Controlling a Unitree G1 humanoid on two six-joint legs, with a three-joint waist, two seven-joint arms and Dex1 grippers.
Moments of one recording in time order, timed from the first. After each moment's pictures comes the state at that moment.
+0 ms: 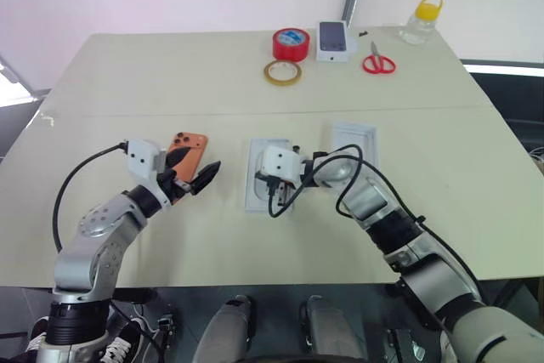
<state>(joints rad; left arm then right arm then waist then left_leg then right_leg) -0.12 0.49 0.18 -0.30 -0.55 0.49 -0.54 -0.72 -0.31 0.46 0.28 -0.16 0.21 0.87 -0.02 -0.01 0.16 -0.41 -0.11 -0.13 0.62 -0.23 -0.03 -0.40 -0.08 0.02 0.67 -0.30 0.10</state>
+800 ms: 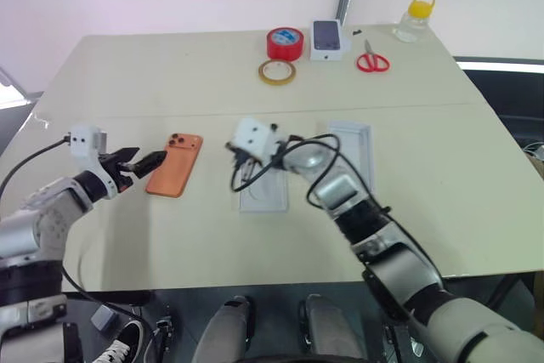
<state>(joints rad) -0.36 0.74 0.32 0.26 -0.61 0.69 -0.72 -0.85 -0.01 0.44 0.42 -0.19 0.23 0.65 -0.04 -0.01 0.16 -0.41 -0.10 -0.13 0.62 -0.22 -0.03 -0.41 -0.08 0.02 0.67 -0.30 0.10</state>
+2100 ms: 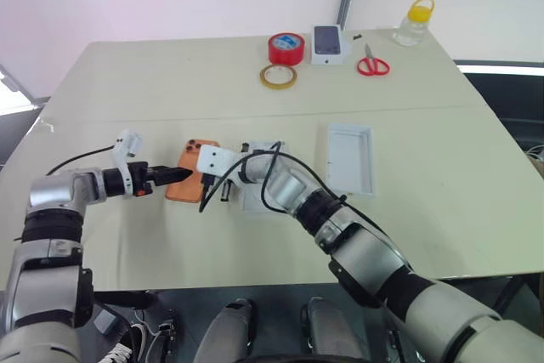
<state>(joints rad) -0.63 0.71 0.10 0.66 -0.38 0.82 -1.15 -1.00 0.11 0.51 0.82 -0.34 0.23 0.66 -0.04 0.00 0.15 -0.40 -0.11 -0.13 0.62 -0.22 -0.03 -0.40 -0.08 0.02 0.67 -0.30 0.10</state>
